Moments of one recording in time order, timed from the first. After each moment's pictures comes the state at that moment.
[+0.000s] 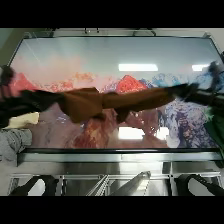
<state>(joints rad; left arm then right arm) 0.42 -0.92 0.73 0.05 -1.53 -0.97 -0.38 -1.11 0.80 -0.08 1.36 0.74</state>
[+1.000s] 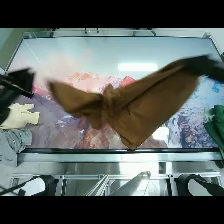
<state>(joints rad) 0.51 -1.35 0.76 -0.27 -1.46 -0.86 -0.27 -1.14 1.02 -0.25 1.07 0.71</state>
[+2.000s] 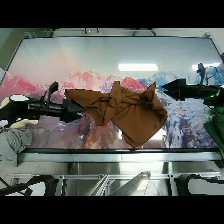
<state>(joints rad) 0.10 -1.39 0.81 0.47 -1.35 -1.04 -0.31 -1.50 1.02 -0.32 1.20 0.90</state>
